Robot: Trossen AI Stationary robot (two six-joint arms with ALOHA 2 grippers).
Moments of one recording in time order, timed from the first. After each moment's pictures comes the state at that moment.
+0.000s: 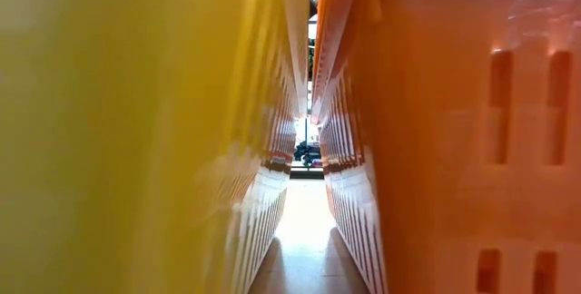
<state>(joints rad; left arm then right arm) -1.09 1.65 1.22 -1.09 -0.20 -2.20 0.89 1.38 0.92 -0.26 0.98 0.50</state>
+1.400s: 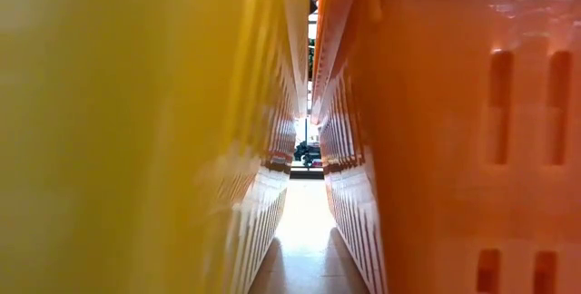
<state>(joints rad) -1.10 1.83 1.22 -0.88 0.13 -2.29 0.89 1.38 0.68 0.10 0.84 0.46</state>
